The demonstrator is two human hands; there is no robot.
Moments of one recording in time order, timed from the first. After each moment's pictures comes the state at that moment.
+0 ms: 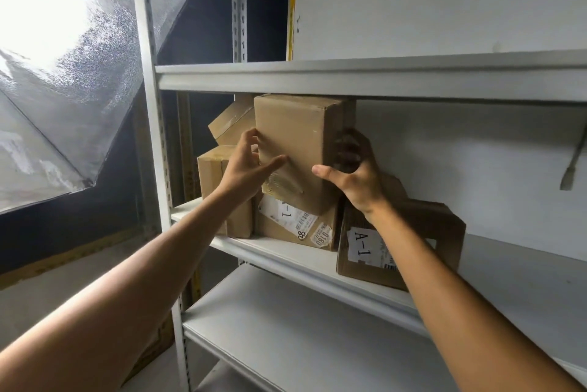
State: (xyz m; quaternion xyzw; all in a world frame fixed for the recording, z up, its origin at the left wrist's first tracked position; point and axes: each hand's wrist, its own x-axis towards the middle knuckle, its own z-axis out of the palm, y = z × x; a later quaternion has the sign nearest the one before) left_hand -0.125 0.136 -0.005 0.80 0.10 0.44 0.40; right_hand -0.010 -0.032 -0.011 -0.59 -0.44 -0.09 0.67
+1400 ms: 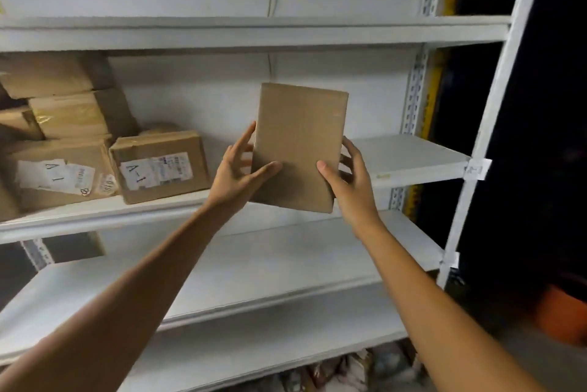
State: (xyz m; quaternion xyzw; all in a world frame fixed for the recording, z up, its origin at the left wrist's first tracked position) left_hand -0.168 -0.247 -0.083 0.79 -0.20 0.21 0.54; right_hand -0.176 -0.451 -0.115 -0.68 -0.12 -0.24 0.69
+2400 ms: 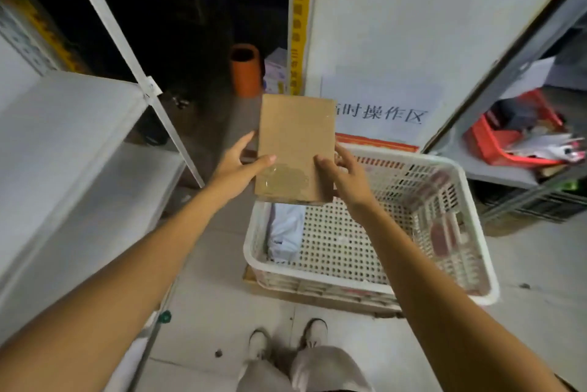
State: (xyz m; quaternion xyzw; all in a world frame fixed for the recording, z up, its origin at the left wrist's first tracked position) left_hand -0.284 -0.598 -0.374 0.71 -0.41 -0.39 0.42; right_hand -0.498 -0.657 -0.378 -0.56 0.50 -0.31 0.58
